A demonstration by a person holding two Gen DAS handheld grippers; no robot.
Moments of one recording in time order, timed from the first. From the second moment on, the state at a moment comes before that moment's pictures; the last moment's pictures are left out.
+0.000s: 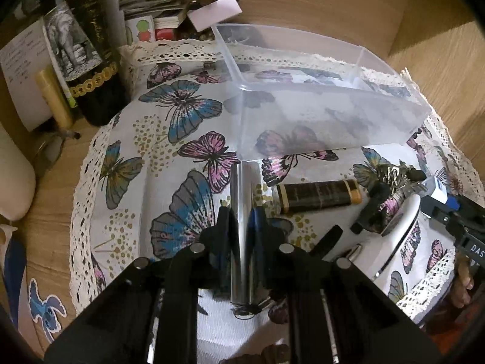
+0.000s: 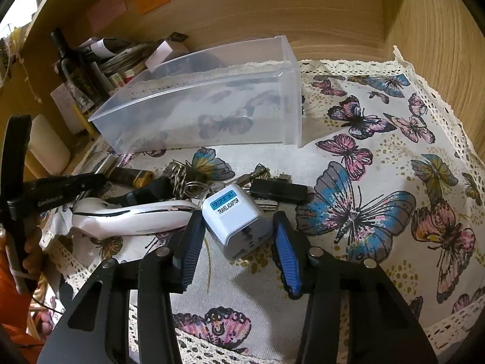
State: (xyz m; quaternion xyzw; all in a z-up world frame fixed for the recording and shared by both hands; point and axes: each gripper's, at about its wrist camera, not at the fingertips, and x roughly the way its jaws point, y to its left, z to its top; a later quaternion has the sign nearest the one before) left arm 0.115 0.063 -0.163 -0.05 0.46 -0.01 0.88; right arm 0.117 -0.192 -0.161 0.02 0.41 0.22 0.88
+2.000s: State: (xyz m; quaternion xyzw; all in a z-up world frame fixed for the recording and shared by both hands) left arm 0.157 0.037 -0.016 -0.07 0.24 -0.04 0.97; right arm 0.189 -0.155 -0.063 0.00 0.26 0.23 0.94
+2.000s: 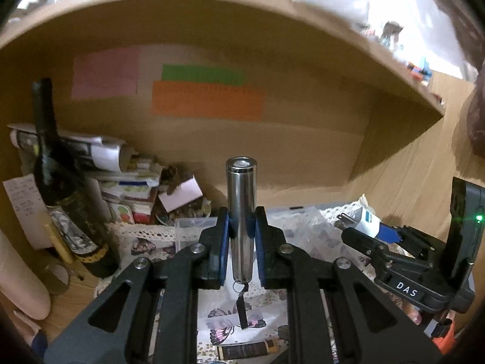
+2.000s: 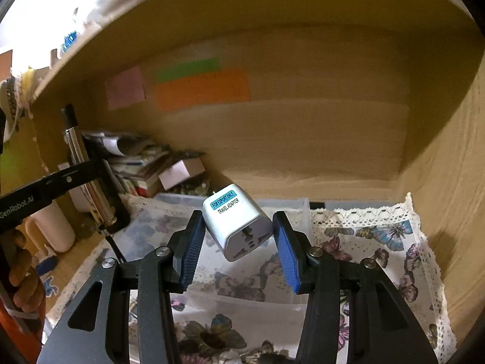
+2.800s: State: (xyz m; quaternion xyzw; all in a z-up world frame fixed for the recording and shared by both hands) left arm 0.219 0.029 -0.101 -0.08 0.39 -0.06 0.91; right arm 0.230 -0.136 -0.121 -0.04 0.37 0.22 0.90
